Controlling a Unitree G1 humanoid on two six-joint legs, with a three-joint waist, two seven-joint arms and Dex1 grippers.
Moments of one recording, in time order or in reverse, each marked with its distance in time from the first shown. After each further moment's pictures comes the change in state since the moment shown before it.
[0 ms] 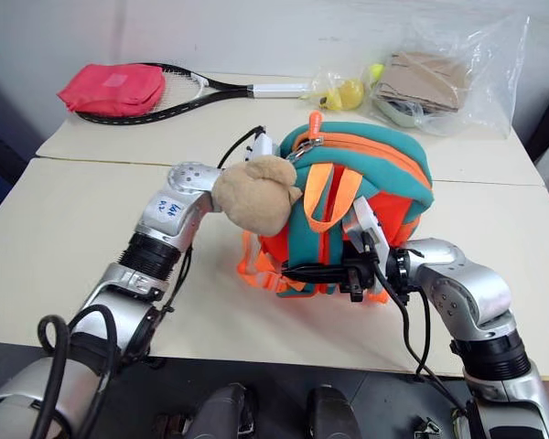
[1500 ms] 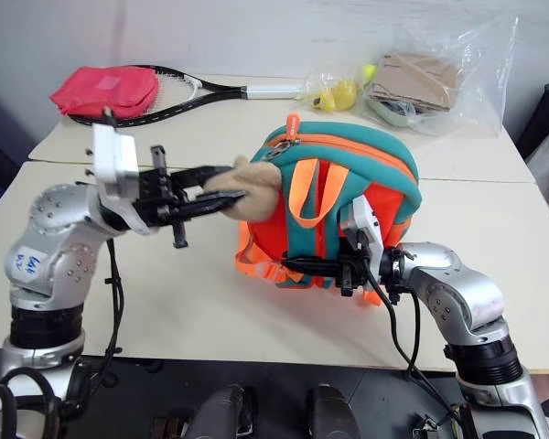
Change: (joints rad) left arm 0.345 0.361 0.324 -0.704 -0.311 0.195 0.134; right arm 0.028 0.042 -0.009 0.000 -0.040 -0.033 -0.088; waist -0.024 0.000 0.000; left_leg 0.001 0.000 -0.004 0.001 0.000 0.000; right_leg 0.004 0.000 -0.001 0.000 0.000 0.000
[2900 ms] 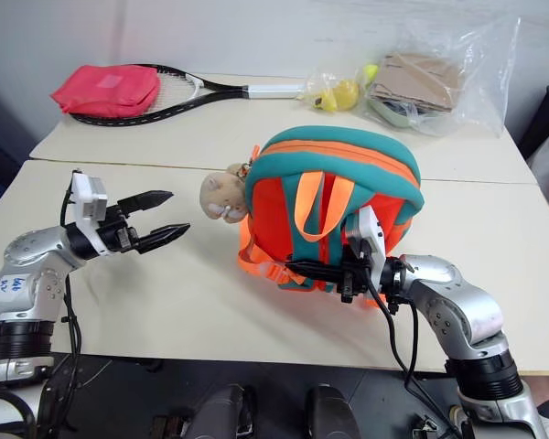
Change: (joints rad) left arm 0.207 0.076 0.098 0.317 0.050 -0.131 -0.133; right arm 0.078 0.011 -0.009 -0.015 0.000 -0.061 -0.051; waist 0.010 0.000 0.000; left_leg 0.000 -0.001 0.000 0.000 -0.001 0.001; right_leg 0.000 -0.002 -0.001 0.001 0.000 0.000
